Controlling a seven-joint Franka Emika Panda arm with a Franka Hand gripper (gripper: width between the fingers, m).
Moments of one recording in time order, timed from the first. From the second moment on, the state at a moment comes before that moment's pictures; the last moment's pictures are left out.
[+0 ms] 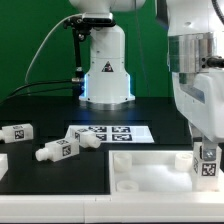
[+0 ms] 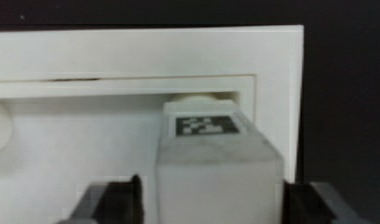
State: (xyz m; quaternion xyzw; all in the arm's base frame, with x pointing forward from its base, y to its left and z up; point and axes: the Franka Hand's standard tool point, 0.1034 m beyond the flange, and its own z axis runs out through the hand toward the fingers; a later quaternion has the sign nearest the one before) arm 0.638 0.104 0.080 -0.74 0.67 0.00 0.06
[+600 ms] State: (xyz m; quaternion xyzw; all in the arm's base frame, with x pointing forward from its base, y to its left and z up) arm 0.642 0.105 0.081 -0.90 0.43 -0.03 0.06
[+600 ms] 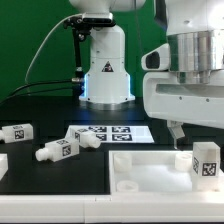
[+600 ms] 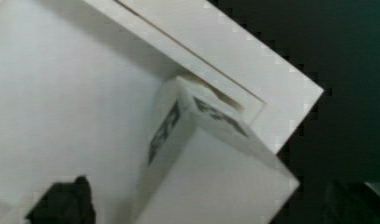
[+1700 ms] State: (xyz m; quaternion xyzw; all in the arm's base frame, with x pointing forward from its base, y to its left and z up) arm 0.638 0.095 0.080 -0.95 0.30 -0.04 0.02
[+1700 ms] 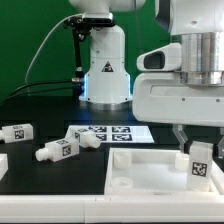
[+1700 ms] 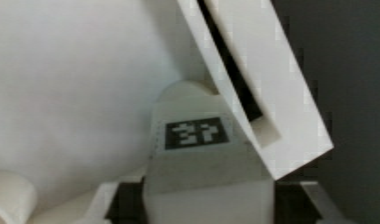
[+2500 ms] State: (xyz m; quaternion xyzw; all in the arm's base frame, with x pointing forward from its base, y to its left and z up) arm 0.635 0.075 0.080 -0.92 0.39 -0.04 0.00
